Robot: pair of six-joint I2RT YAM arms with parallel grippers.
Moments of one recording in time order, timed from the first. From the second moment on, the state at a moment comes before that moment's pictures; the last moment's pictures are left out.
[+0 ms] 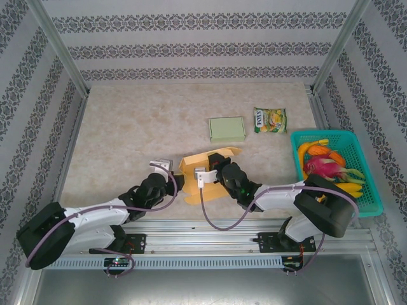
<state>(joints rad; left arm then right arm) -0.81 1.13 0.28 0.35 -0.27 -0.51 0.92 1.48 0.44 0.79 0.41 -1.33</state>
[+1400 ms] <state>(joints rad) -0.80 1.19 0.24 0.54 -0.38 -0.29 0.92 1.80 0.45 1.19 0.47 -1.47</state>
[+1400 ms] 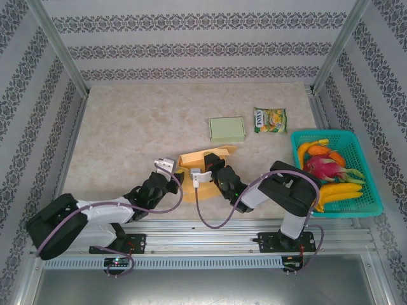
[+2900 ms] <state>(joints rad) -0.78 1.51 0.36 0.66 -0.24 -0.40 0.89 1.80 0.46 1.17 0.47 -1.36</state>
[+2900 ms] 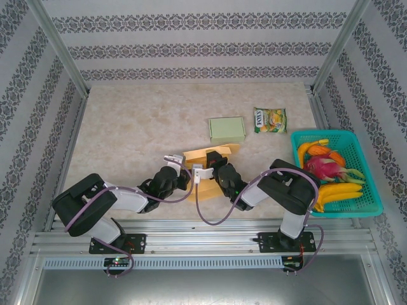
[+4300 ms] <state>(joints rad) -0.82 1.78 0.58 0.71 -0.74 -0.42 0.85 1.73 0.48 1.01 0.41 -1.25</state>
